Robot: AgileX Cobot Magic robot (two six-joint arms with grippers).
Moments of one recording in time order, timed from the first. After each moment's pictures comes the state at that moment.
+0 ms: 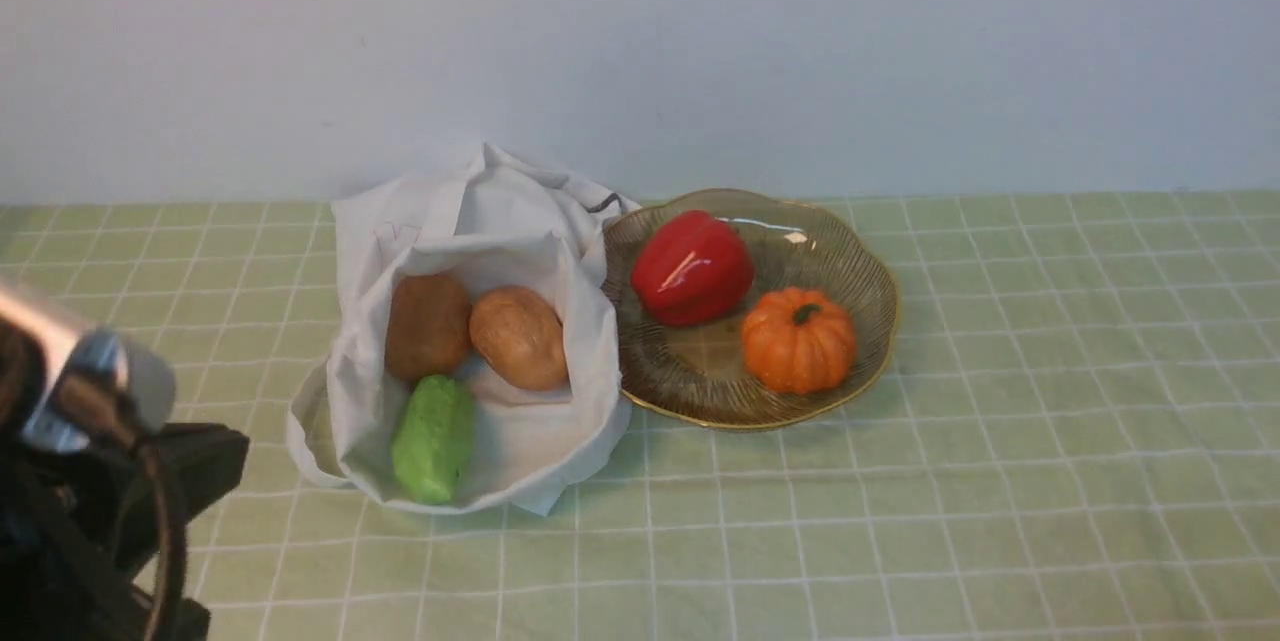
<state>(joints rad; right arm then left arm) 0.00 -0.01 0.03 -0.03 0.36 -0.06 -0.63 0.59 -0.63 0.15 0.63 -0.21</state>
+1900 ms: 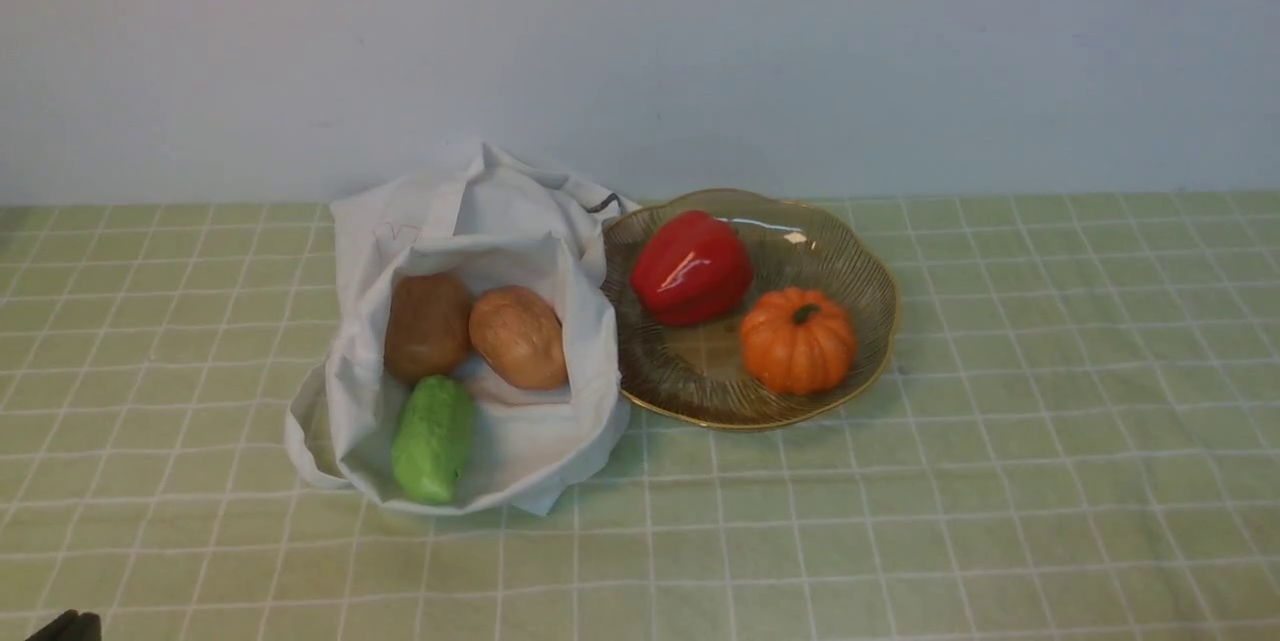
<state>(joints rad) 0.00 -0.01 0.03 -0.03 0.36 -0.06 -0.11 0.01 0.01 0.00 0.34 0.11</state>
